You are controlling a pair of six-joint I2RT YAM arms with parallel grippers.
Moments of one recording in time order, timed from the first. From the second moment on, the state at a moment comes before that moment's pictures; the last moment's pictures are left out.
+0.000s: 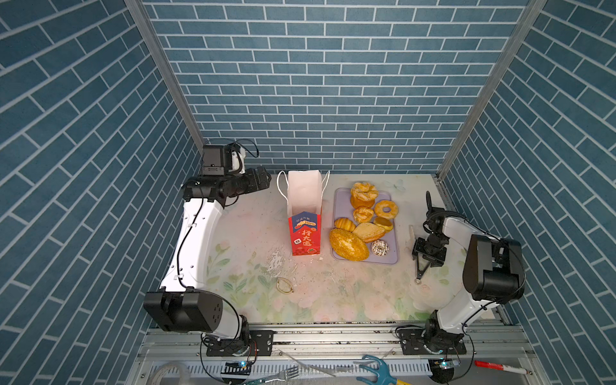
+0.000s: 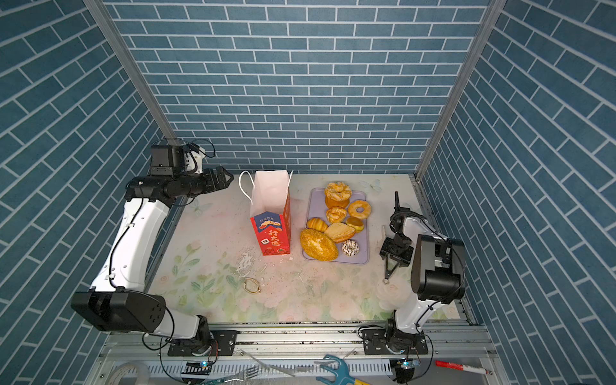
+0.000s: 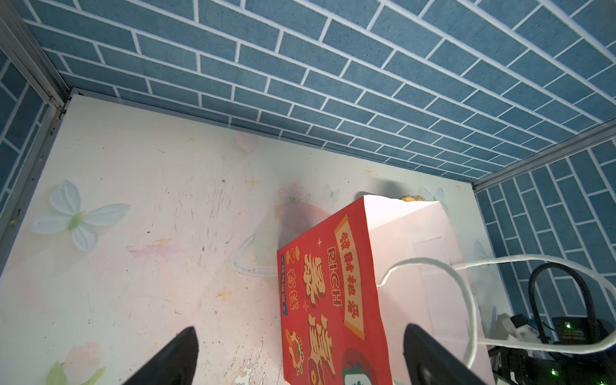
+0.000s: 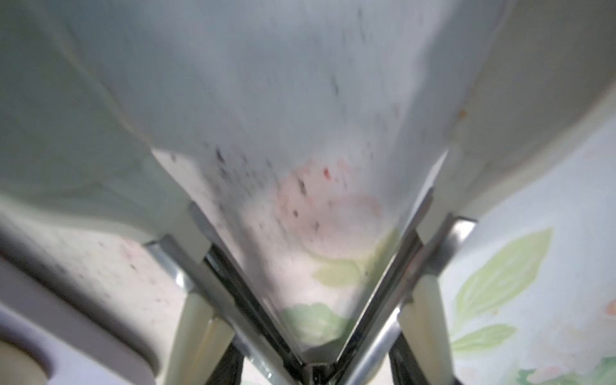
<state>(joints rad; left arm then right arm) -0.02 1.48 1.72 -0.93 0.29 -0.28 -0.08 1.73 1.07 -0.92 0.01 0.31</state>
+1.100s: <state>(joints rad) -0.02 1.50 1.76 -0.91 0.30 -0.28 -0.10 1.79 1.13 -0.81 0.00 0.17</state>
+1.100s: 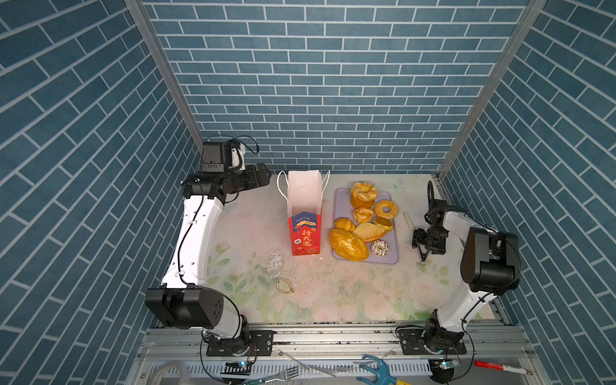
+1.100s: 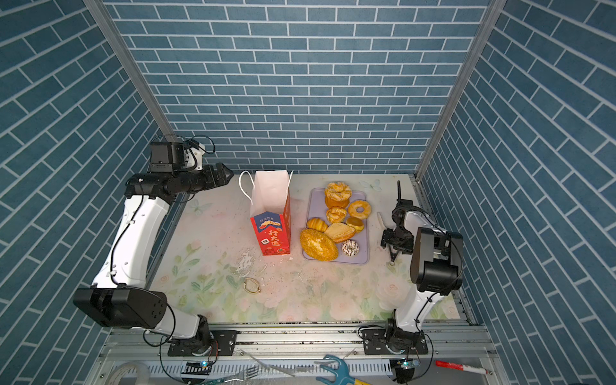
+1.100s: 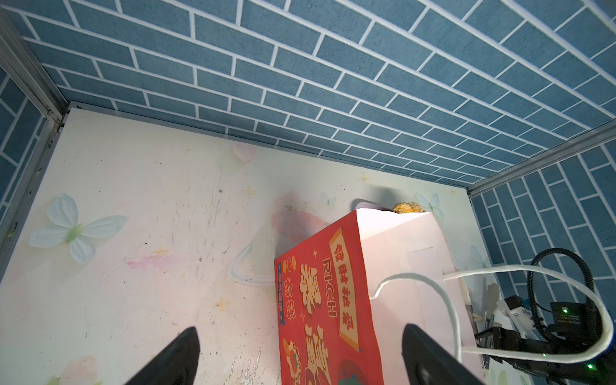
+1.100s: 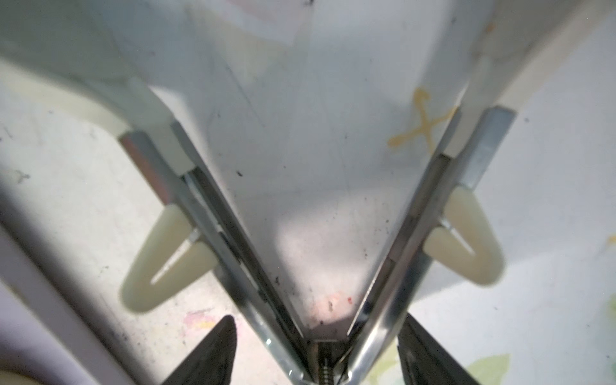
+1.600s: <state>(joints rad) -0.02 1.49 1.75 -0.88 0.31 -0.28 -0.10 1.81 1.14 -0.78 0.00 0.14</state>
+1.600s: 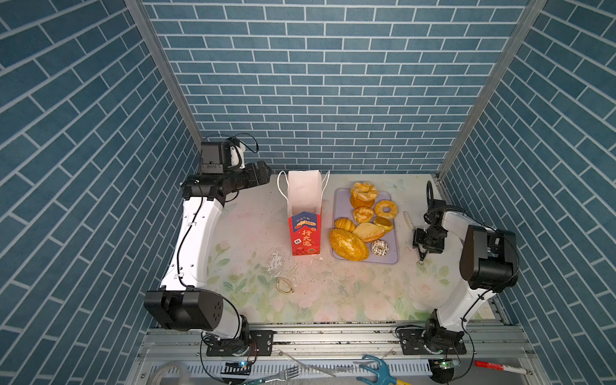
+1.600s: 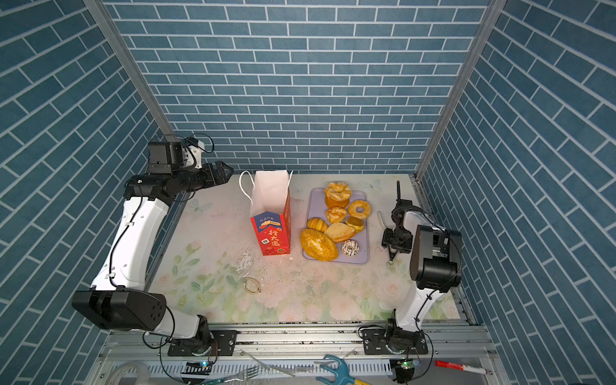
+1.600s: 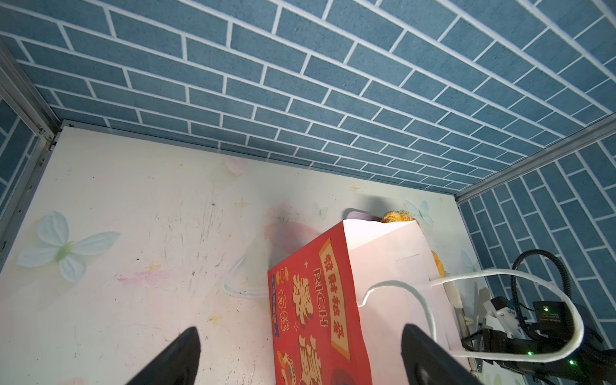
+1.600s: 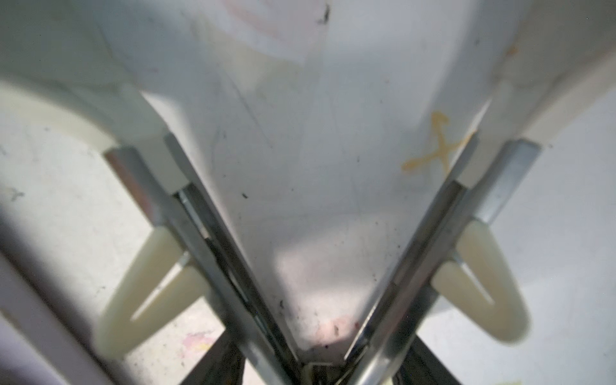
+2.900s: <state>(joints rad) -0.02 1.50 1.76 -0.94 0.25 -0.33 -0.08 1.52 1.28 -0.99 0.02 0.12</state>
